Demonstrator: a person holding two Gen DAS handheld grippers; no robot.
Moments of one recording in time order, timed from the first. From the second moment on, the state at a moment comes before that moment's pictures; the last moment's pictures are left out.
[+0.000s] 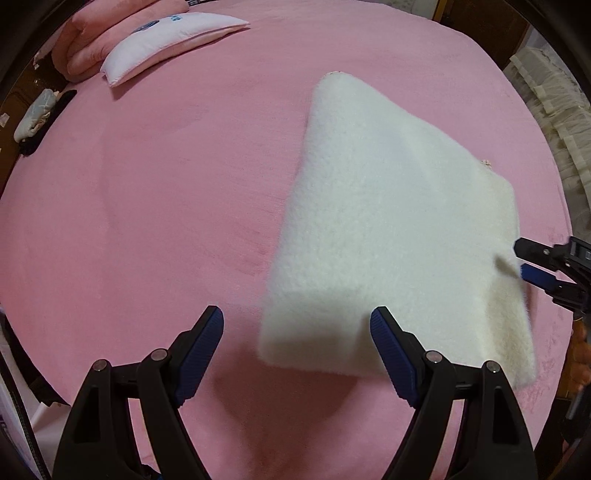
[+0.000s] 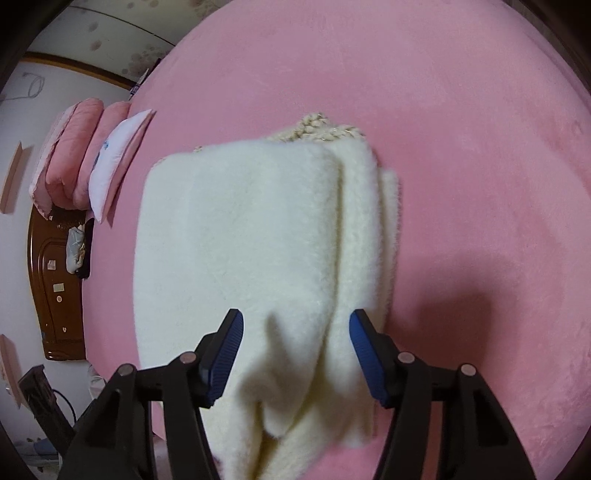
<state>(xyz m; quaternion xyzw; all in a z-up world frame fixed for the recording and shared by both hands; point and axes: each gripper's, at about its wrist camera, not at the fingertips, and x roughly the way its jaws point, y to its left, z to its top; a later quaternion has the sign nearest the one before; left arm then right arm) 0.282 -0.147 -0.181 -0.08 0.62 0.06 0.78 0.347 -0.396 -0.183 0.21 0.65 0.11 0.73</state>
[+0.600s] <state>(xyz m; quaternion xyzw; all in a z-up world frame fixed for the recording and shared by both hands) 0.288 -0.140 -0.199 -0.12 0.64 0.05 0.76 0.321 -0.376 -0.172 0.19 0.61 0.11 0.76</state>
